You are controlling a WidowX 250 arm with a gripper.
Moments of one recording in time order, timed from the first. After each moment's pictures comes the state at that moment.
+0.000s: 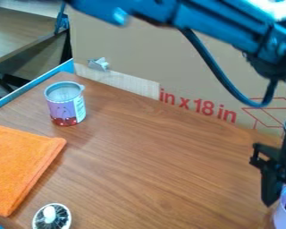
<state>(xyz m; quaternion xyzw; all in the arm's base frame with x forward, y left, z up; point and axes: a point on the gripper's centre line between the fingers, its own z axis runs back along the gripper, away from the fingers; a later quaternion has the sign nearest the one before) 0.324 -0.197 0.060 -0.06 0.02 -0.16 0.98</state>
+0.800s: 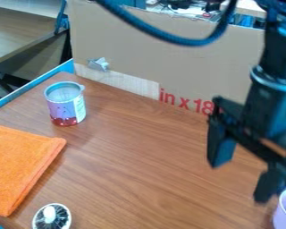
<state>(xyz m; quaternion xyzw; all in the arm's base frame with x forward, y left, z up) 0.233 -0.164 0.142 0.01 0.02 -0.21 0.98</state>
